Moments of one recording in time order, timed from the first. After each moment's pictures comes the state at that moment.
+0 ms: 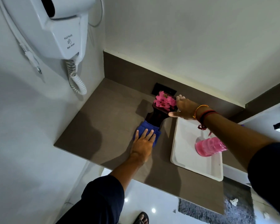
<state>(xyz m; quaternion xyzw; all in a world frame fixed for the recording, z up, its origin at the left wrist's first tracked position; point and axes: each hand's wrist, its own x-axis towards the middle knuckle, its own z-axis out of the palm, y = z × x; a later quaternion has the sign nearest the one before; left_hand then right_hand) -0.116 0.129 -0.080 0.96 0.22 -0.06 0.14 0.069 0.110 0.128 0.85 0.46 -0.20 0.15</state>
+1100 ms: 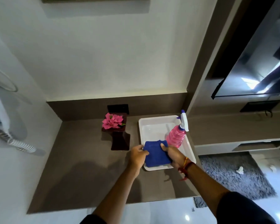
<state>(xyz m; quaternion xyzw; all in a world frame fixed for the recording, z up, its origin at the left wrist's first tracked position) -0.041 0.044 0.018 0.65 0.38 0.01 0.65 0.051 -0.089 0.009 0.65 -0.09 -0.42 -0.63</state>
